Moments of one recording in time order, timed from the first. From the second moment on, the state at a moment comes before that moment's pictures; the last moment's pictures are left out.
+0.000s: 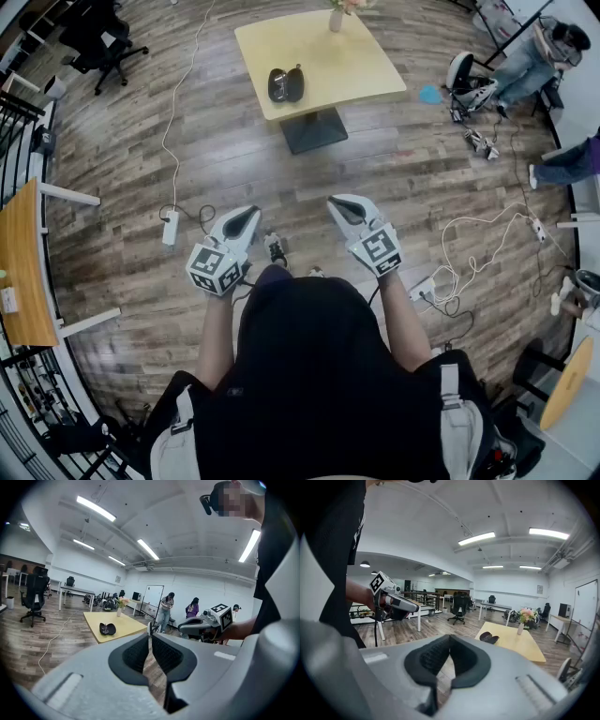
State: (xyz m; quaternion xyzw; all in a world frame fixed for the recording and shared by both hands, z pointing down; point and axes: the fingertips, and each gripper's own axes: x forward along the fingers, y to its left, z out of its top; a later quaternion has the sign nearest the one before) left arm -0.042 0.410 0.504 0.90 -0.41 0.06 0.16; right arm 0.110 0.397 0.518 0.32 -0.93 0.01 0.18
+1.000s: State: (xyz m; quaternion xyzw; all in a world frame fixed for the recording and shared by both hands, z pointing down) left arm -0.113 0.281 0.523 0.91 -0.38 0.07 0.18; right arm 0.033 0.277 0.536 0.33 -0.92 0.03 0.20
